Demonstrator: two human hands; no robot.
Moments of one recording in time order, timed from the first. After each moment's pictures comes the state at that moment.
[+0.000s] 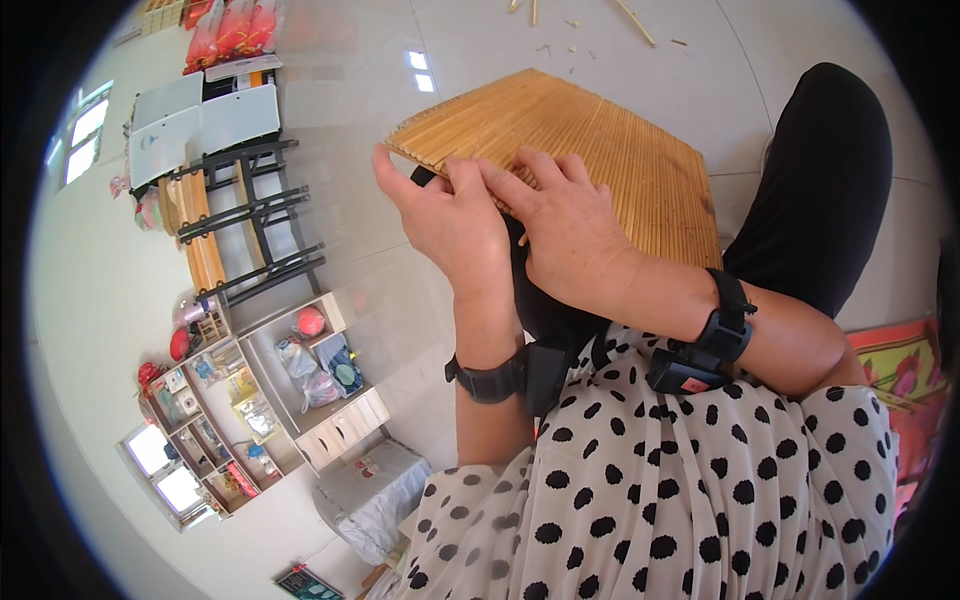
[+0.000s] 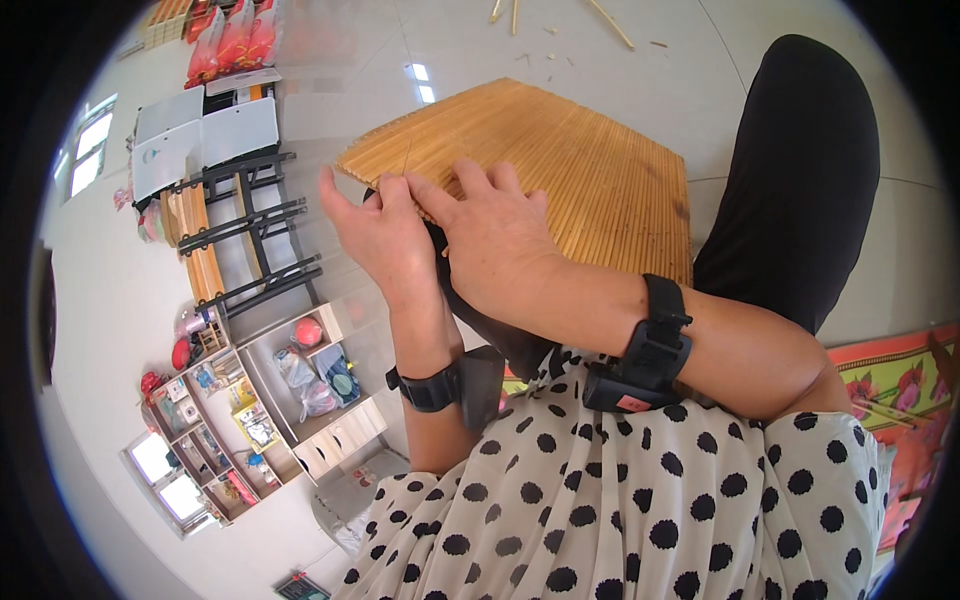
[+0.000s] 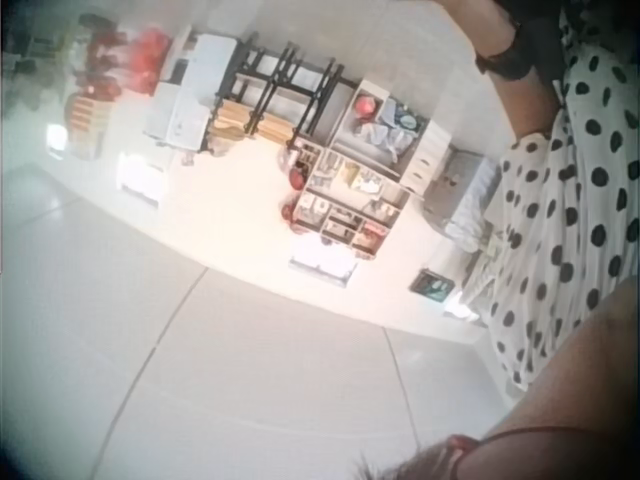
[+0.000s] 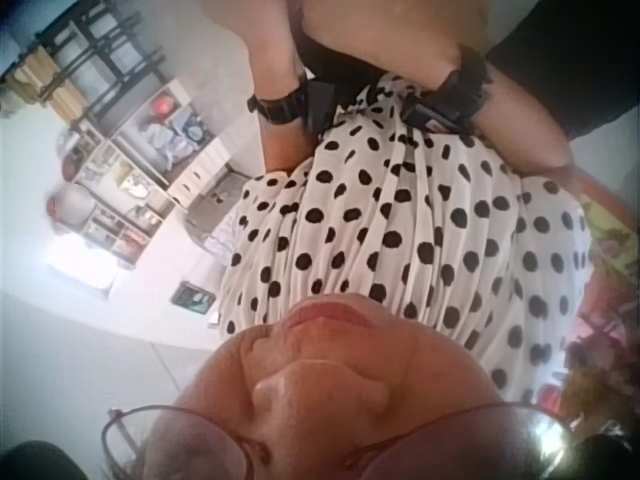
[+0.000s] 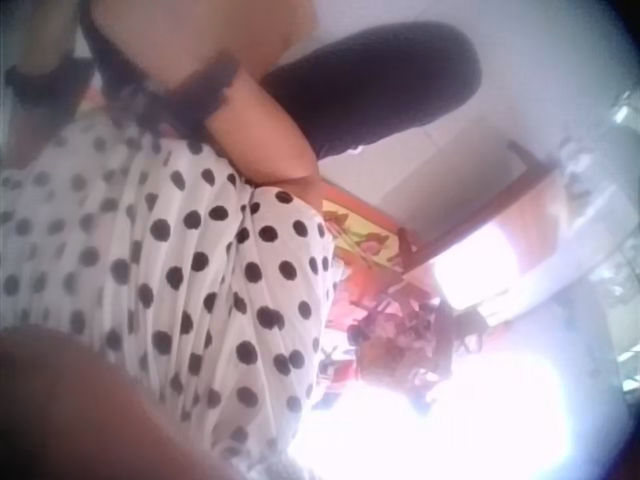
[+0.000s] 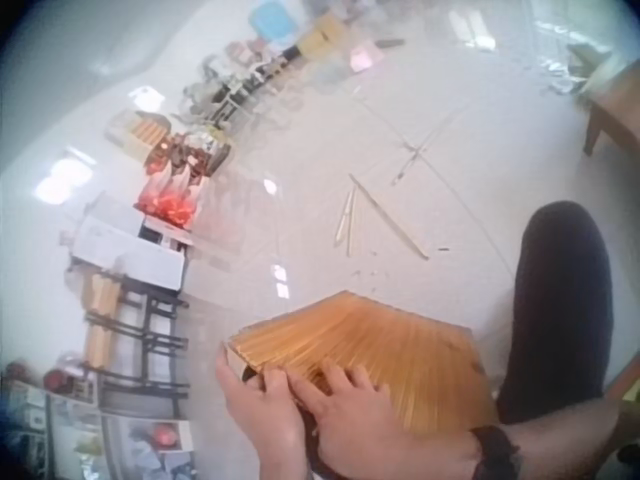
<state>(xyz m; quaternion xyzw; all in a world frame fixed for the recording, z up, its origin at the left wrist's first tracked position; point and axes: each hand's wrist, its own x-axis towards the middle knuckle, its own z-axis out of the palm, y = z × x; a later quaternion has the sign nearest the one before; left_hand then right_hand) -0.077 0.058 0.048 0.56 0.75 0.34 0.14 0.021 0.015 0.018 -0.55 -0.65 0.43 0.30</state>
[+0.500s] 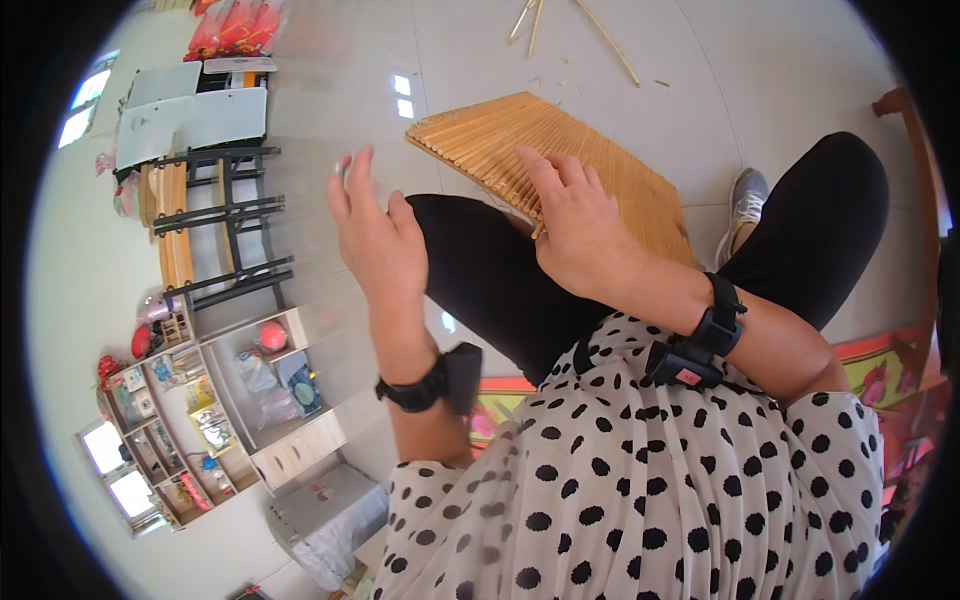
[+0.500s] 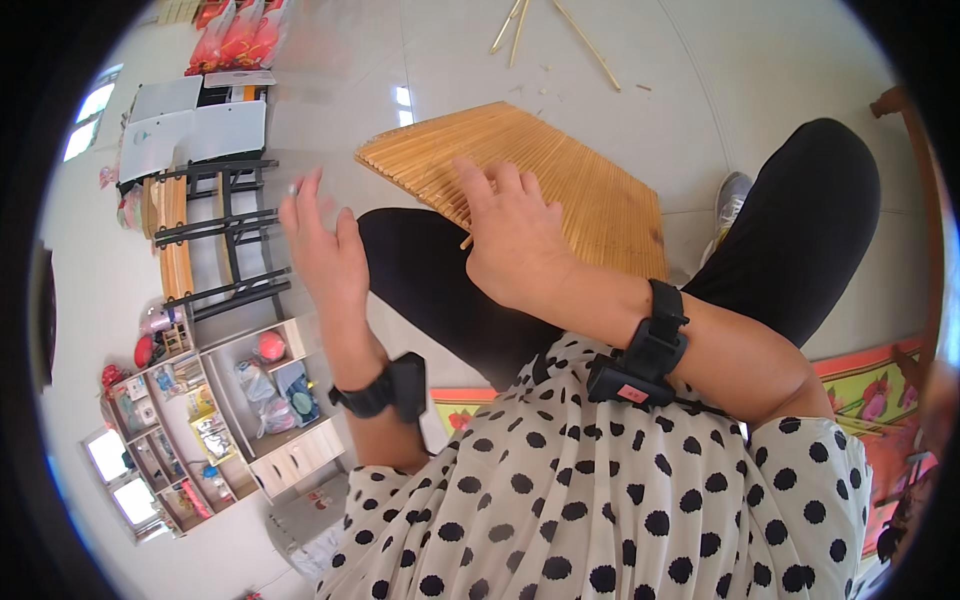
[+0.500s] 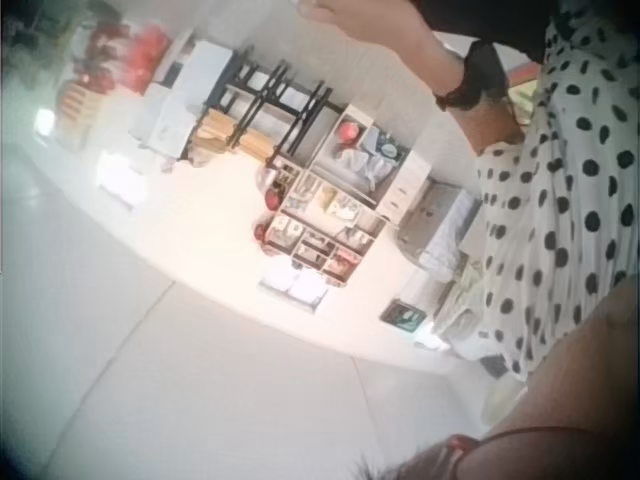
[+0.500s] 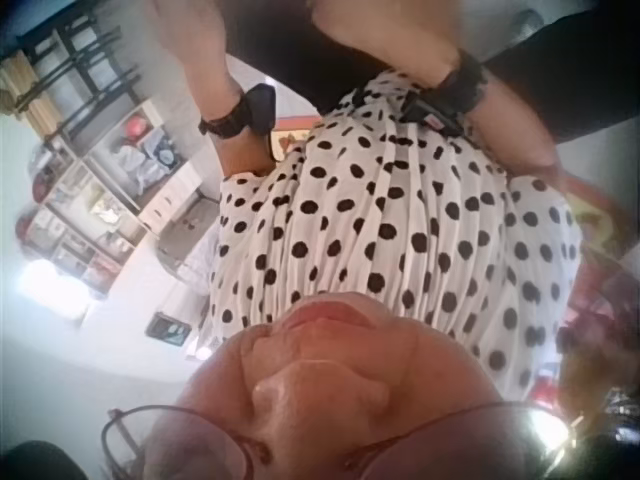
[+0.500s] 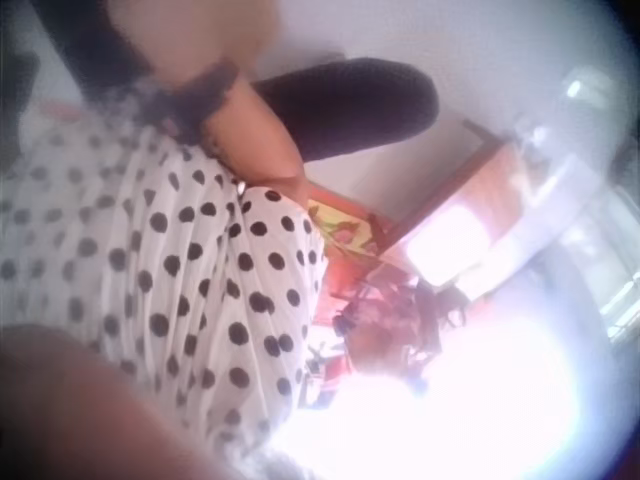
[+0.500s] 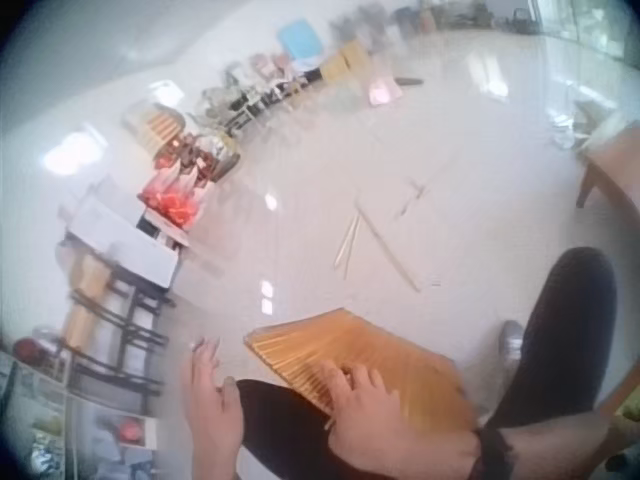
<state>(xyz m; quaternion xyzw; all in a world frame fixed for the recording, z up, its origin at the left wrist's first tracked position) -0.173 0.071 0.068 0.75 0.62 0.22 -0.08 0.022 0.021 -0.003 -0.58 -0.63 0.40 0.33</state>
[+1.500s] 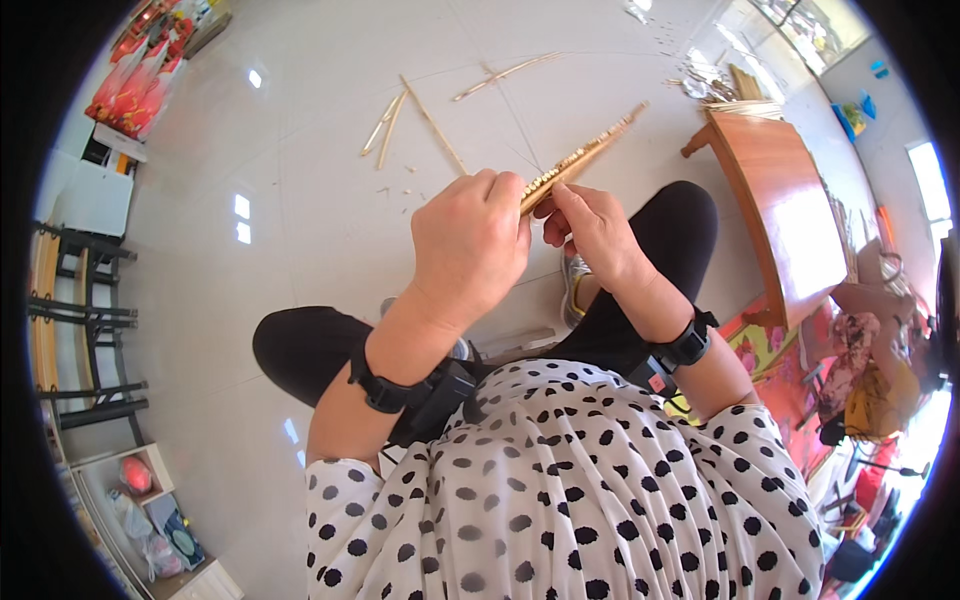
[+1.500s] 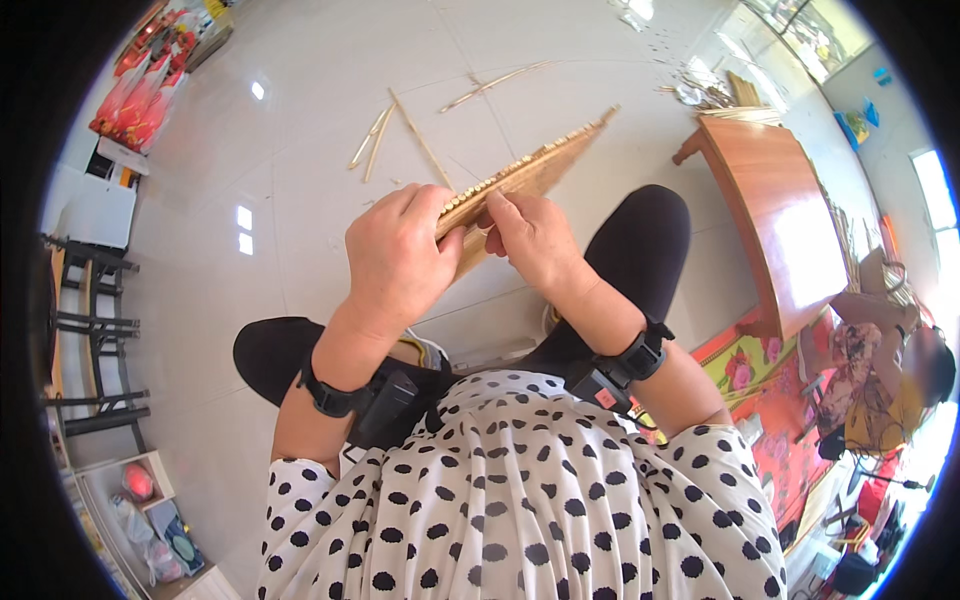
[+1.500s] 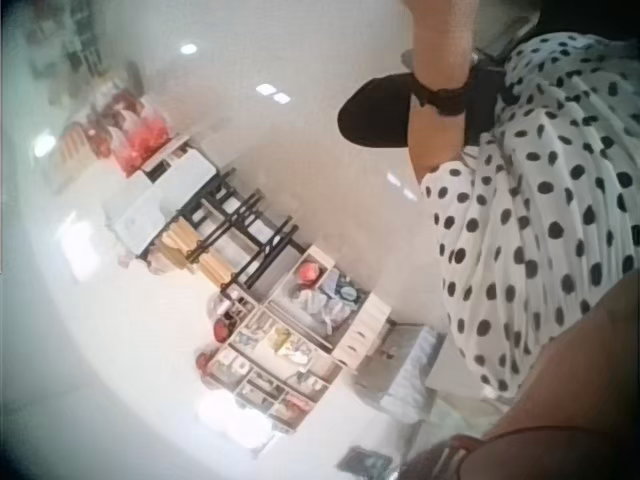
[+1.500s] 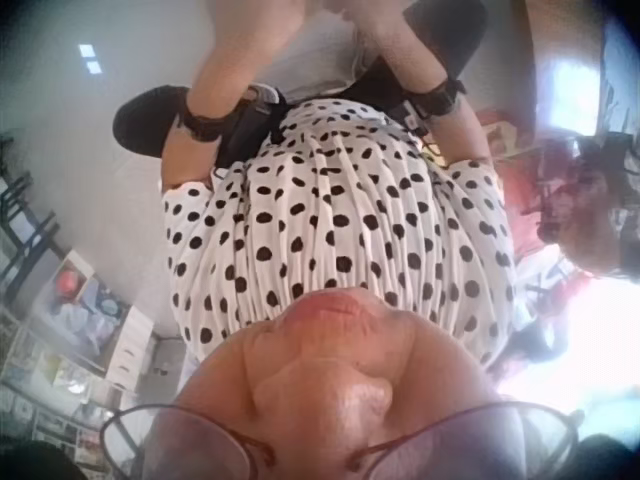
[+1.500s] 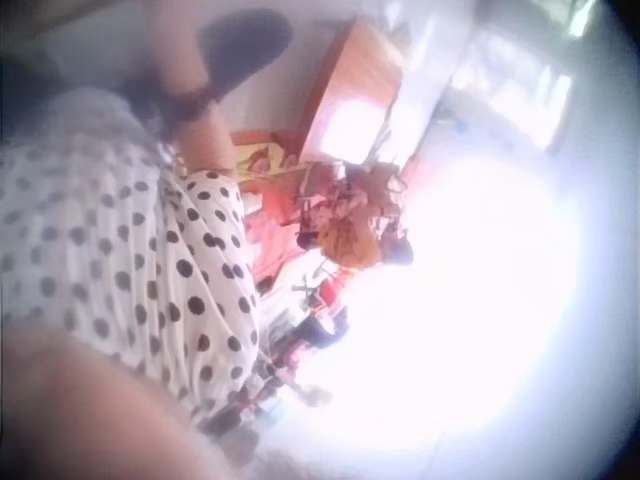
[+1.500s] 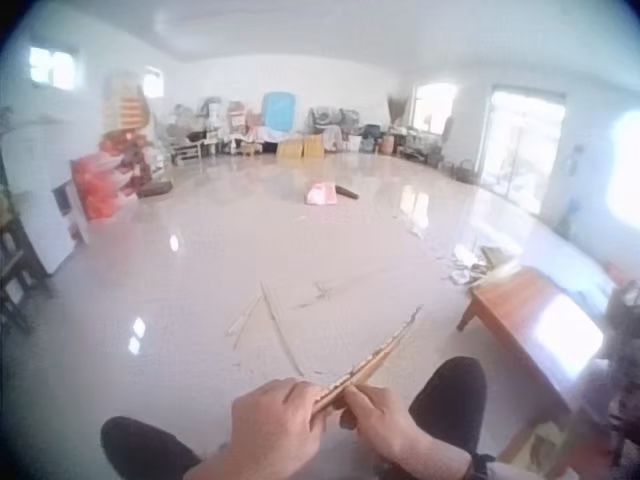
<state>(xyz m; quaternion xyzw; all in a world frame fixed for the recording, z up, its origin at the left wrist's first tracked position) -0.017 0.095 0.070 0.87 0.32 0.36 0.07 0.152 0.036 0.057 -0.66 -0.42 0.45 0.44</state>
